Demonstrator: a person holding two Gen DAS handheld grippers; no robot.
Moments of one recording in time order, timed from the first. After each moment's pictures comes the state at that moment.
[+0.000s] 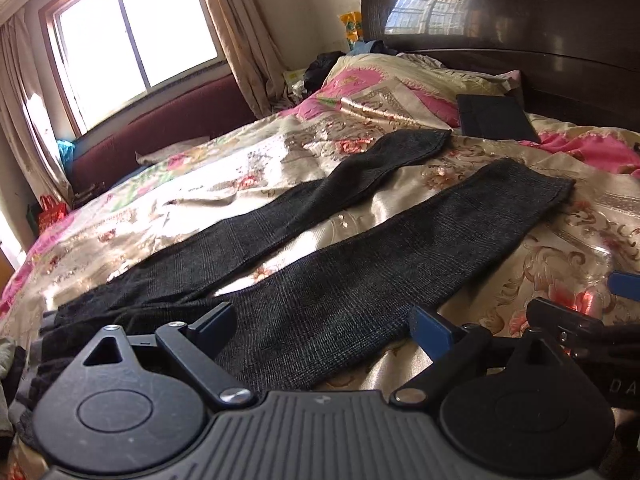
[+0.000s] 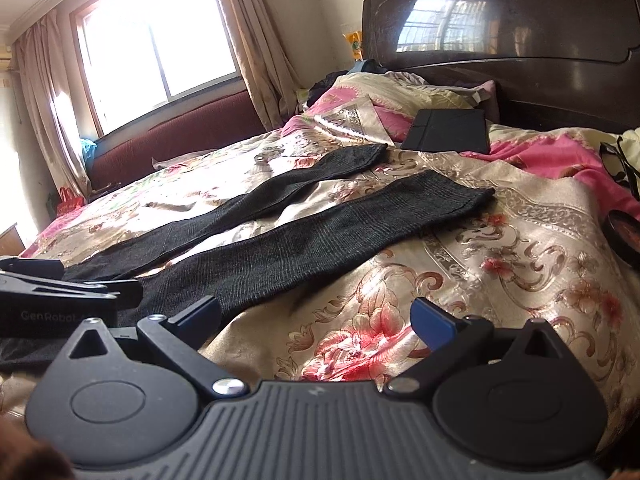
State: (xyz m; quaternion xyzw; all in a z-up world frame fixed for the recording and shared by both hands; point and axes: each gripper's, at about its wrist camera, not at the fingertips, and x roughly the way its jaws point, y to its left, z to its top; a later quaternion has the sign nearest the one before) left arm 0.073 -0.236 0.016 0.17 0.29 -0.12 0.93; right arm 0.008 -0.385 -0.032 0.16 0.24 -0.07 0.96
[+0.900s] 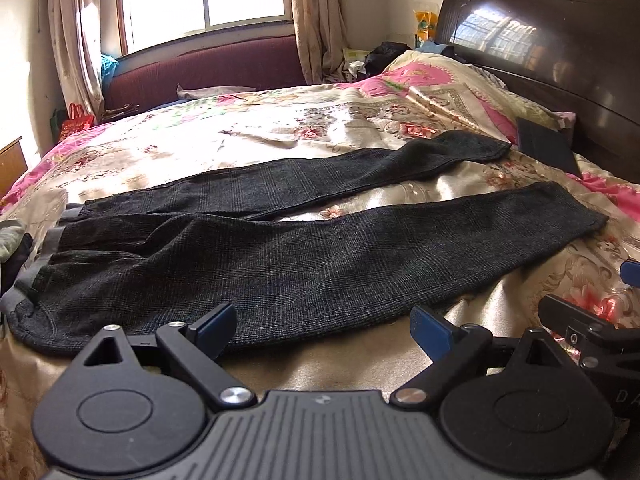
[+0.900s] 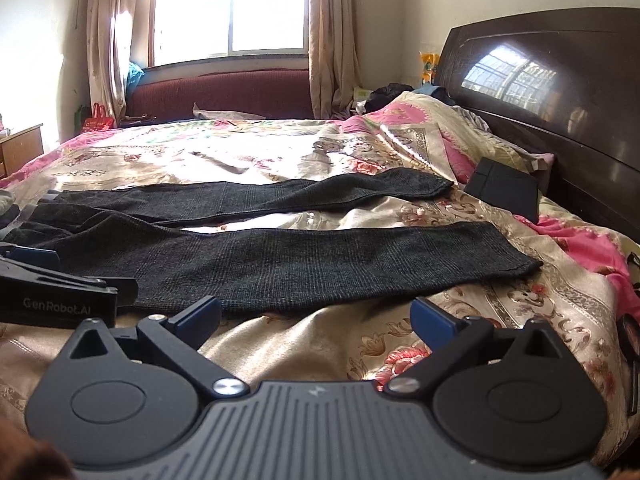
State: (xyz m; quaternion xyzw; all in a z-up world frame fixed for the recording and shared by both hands) left arm 0.055 -0.133 0.006 0.05 0.32 -0.08 0.94; right arm 0.016 -0.294 0.001 0.01 0.26 -0.03 0.96
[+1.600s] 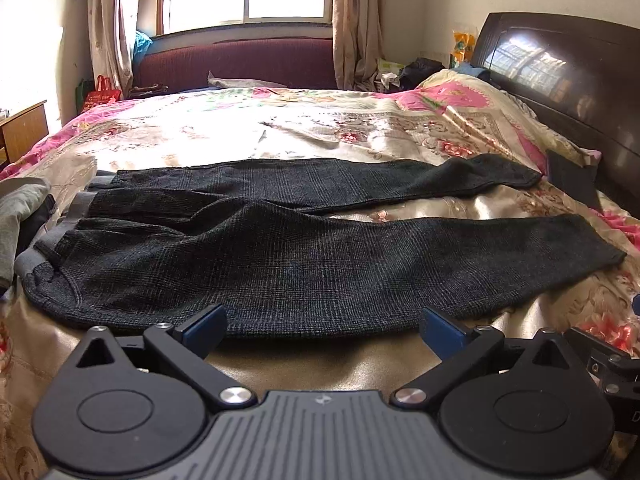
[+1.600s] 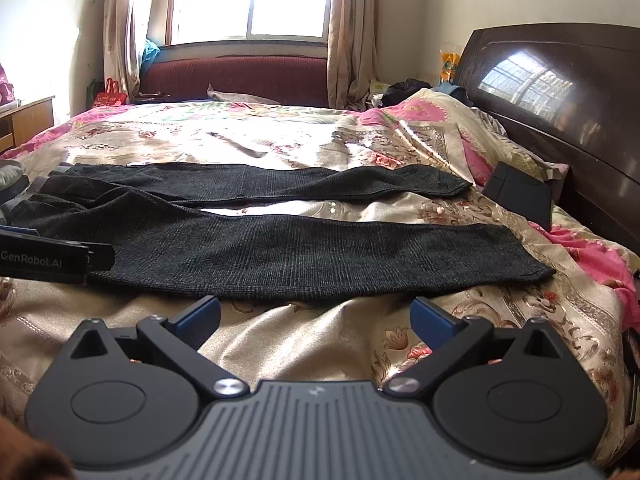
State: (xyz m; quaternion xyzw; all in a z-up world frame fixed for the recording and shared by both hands) left arm 0.057 -0.080 -0.001 0.00 0.31 -0.05 0.95; right arm 0.021 -0.269 -0.002 -0.03 0.28 -0.02 0.96
